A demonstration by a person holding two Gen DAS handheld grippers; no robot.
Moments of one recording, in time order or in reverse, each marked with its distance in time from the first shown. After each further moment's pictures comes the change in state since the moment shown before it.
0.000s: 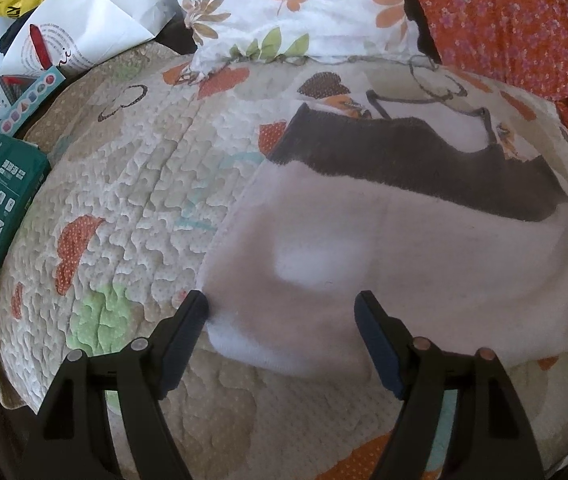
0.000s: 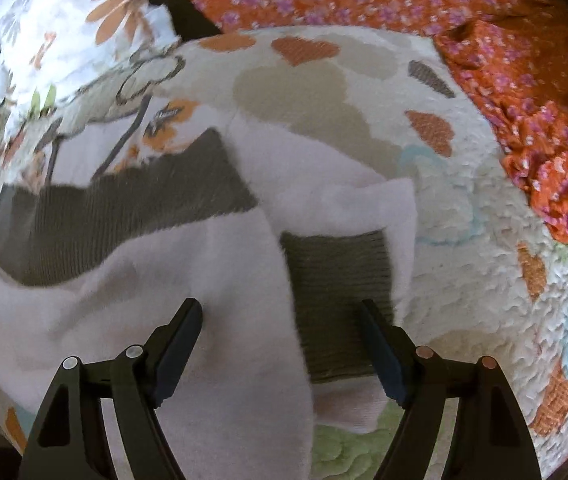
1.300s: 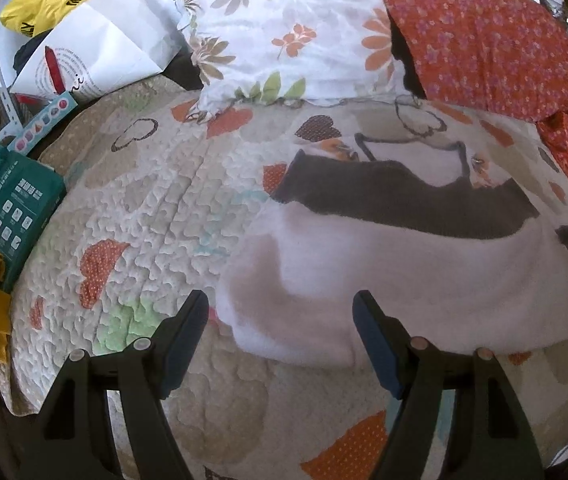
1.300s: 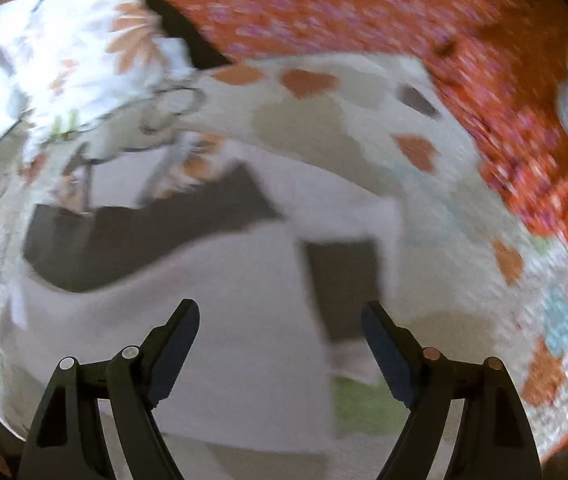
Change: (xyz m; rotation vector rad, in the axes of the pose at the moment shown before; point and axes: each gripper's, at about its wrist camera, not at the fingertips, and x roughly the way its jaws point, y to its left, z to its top) left arm -0.048 0.006 -0.002 -0.011 -0.121 -0.017; right arm -0.052 0.039 0.003 -0.041 -0.045 0.058
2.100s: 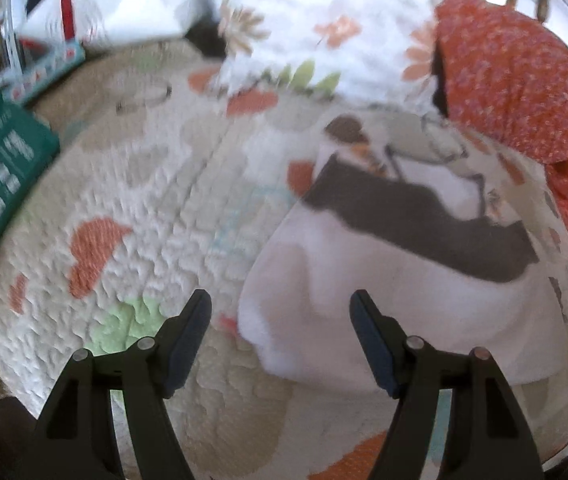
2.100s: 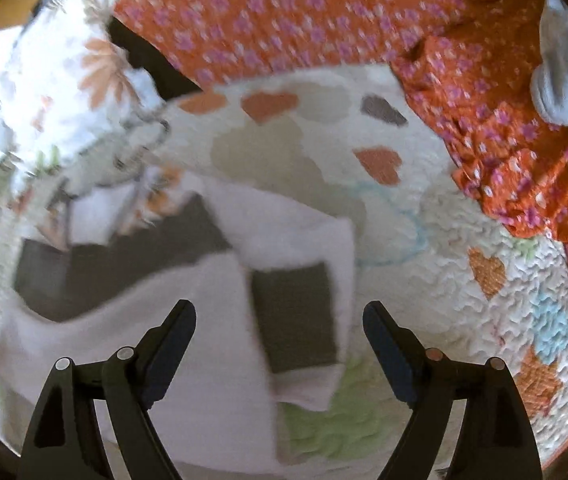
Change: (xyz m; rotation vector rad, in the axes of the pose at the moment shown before) left arm 0.009 0.043 0.018 -0.136 0.052 -0.073; right arm -0.021 -0.050 0.001 0.114 -0.090 -0.026
